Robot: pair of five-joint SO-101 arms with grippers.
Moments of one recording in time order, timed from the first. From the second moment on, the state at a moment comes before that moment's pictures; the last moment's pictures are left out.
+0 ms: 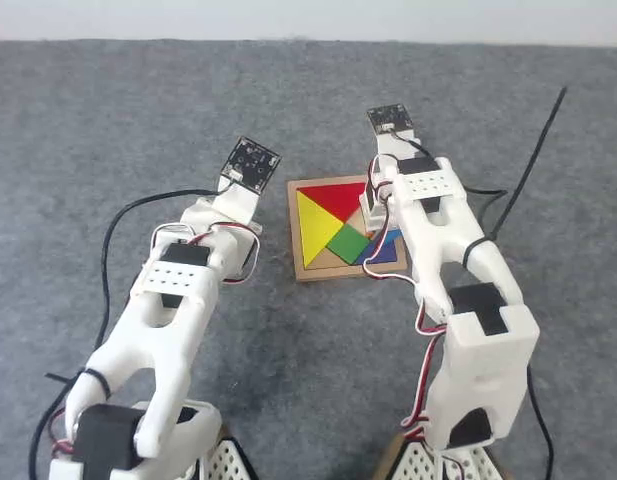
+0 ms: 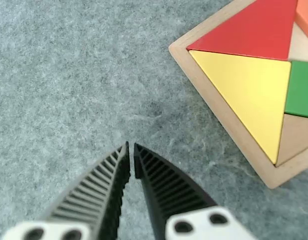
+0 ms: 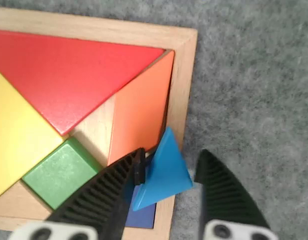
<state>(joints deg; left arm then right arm) 1.3 -18.4 55.0 29.8 -15.3 -14.9 23.2 4.0 57.5 0.5</state>
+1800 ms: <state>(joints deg) 1.3 -18.4 55.0 29.8 -15.3 -3.3 14.0 4.2 65.1 5.6</state>
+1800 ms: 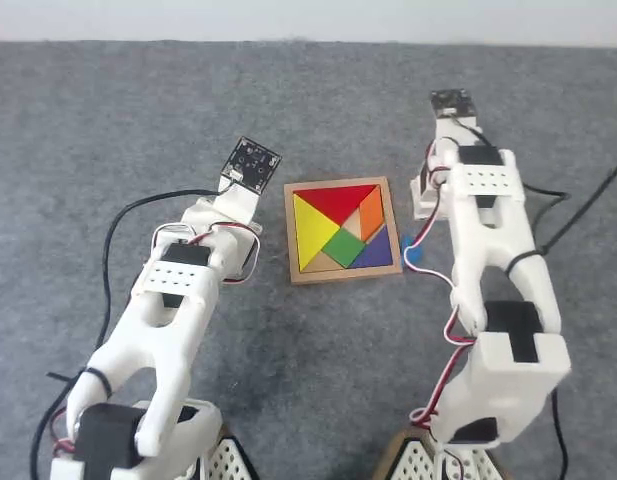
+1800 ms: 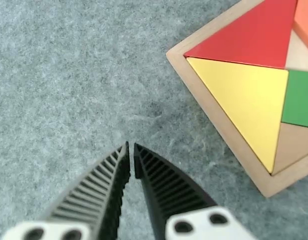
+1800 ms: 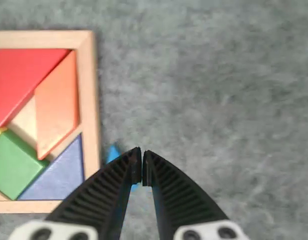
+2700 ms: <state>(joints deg) 1.3 -18.4 55.0 29.8 -15.3 -13.5 -4.3 30.9 56.8 16.3</state>
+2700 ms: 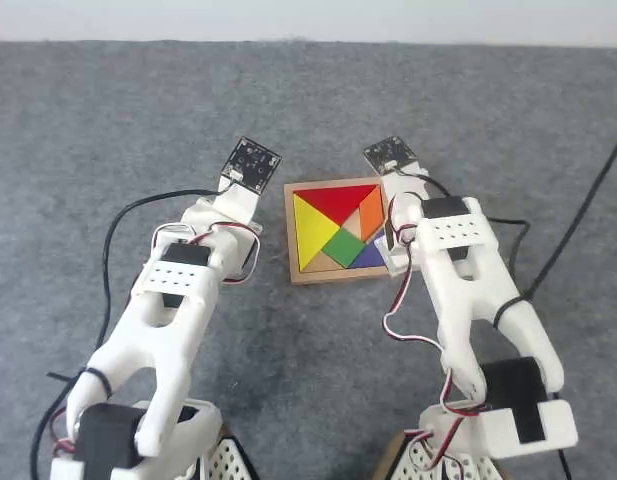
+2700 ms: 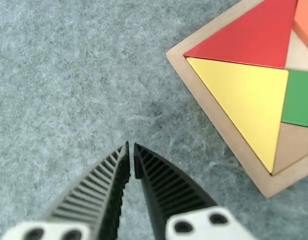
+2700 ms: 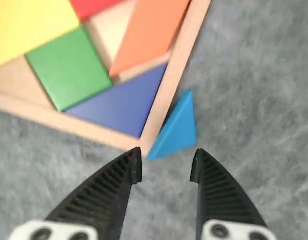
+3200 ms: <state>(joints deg) 1.3 -18.4 55.0 29.8 -15.3 -11.8 1.7 30.9 52.0 17.6</state>
